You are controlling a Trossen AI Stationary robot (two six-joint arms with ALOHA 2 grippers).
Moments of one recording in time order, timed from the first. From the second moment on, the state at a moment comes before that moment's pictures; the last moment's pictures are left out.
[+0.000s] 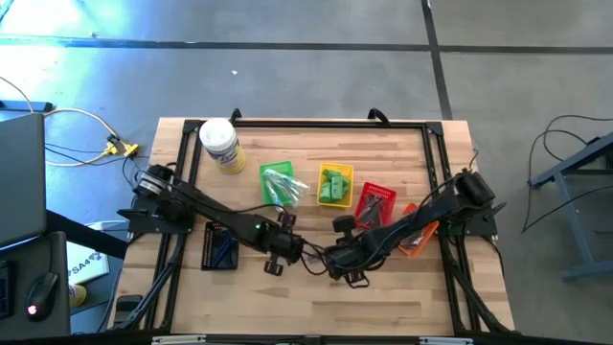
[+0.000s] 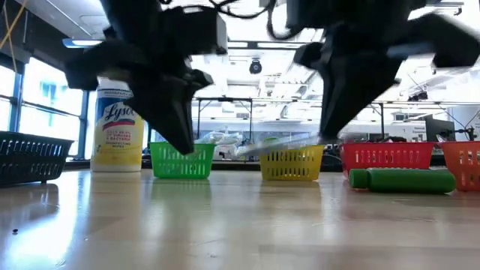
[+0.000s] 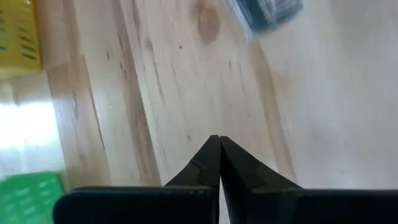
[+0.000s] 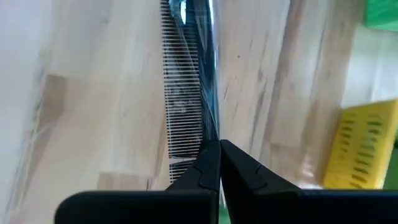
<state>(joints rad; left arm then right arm) -0.37 1.80 1.21 -0.55 -0.25 -0.04 0.44 1.87 1.32 -0.77 0.35 0.16</state>
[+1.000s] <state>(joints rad) -0.48 1.78 1.11 -0.32 -0.26 0.03 0.32 1.33 1.23 -1.42 0.43 0.99</state>
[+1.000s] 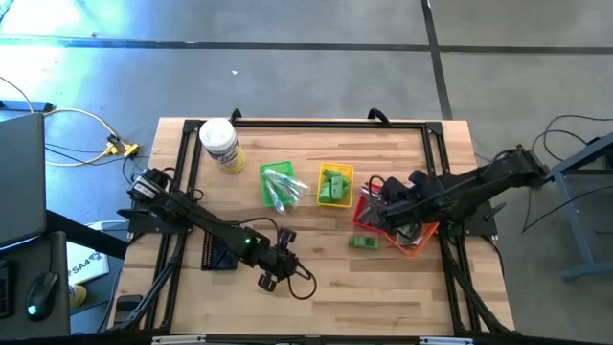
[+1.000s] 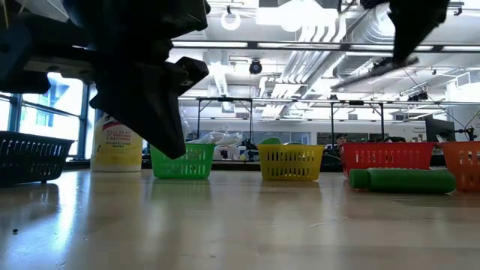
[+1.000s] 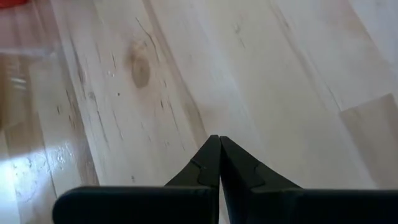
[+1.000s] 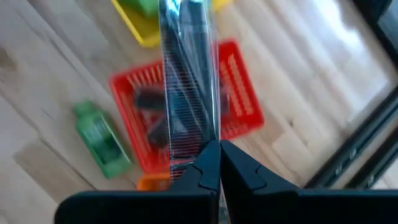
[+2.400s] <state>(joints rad) -0.44 1.78 1.11 -0.31 -0.19 0.10 -0.06 1.58 1.07 -1.09 -0.04 0.39</state>
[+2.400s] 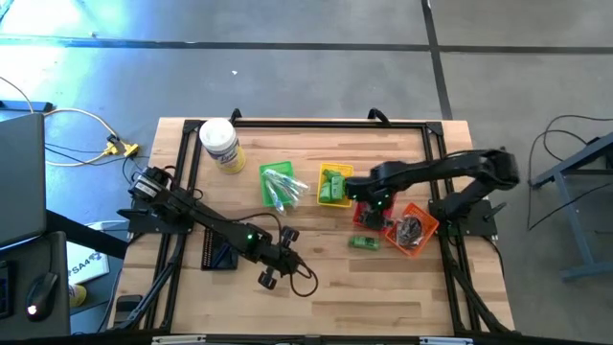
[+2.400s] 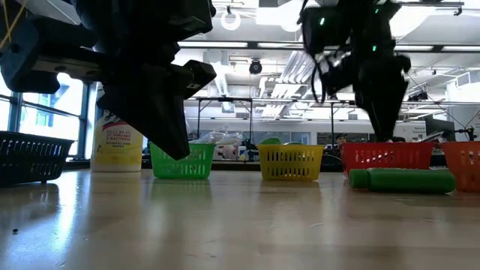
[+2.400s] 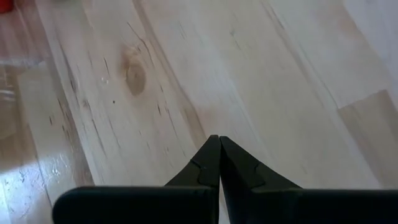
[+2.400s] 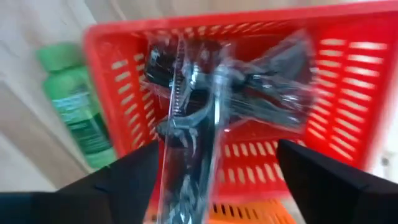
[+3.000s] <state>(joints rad) -0.44 1.78 1.09 -0.28 -0.19 0.11 -0.05 1.75 1.07 -1.10 -0.01 0.24</state>
